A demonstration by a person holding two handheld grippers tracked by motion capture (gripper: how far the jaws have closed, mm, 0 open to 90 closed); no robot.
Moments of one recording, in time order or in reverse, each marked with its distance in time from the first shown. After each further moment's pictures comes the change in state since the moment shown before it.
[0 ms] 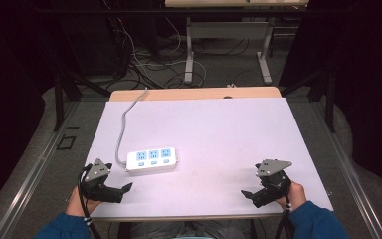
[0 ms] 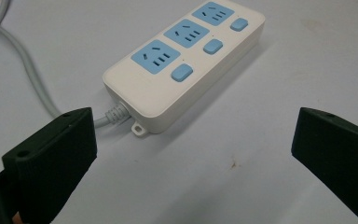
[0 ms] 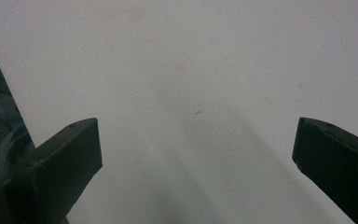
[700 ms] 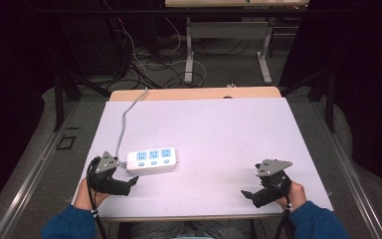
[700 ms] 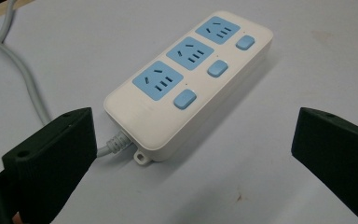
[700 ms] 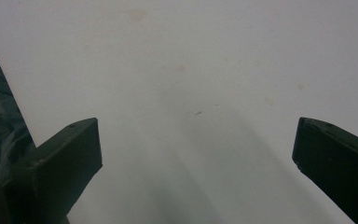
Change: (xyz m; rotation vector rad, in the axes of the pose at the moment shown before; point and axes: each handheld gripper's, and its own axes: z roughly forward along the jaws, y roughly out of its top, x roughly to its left) left arm -0.002 0.023 0.012 0.022 0.020 0.024; right arm 0.000 0.000 0.000 -0.007 -0.003 0.004
